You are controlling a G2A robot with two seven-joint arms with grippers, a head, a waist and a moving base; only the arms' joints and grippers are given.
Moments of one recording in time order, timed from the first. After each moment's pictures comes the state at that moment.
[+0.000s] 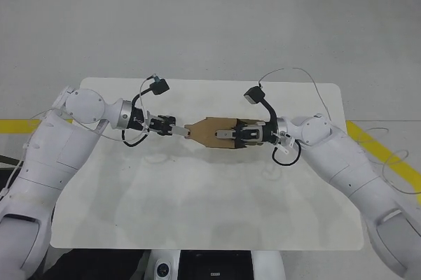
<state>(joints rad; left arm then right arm) 0.55 -0.96 -0.89 -1.20 -0.22 -0.35 -1.34 -0.48 -1.12 0.52 -1.02 0.65 -0.79 1.03</state>
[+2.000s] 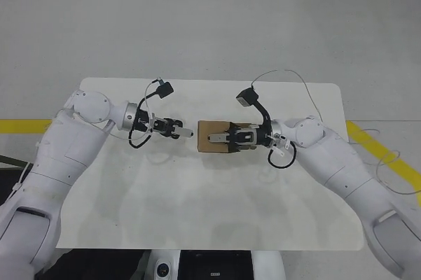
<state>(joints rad) 0.52 -1.01 -0.87 -1.08 -0.33 -0.43 -1.39 -0.48 -1.14 0.50 -1.03 0.73 -0.75 1.07</state>
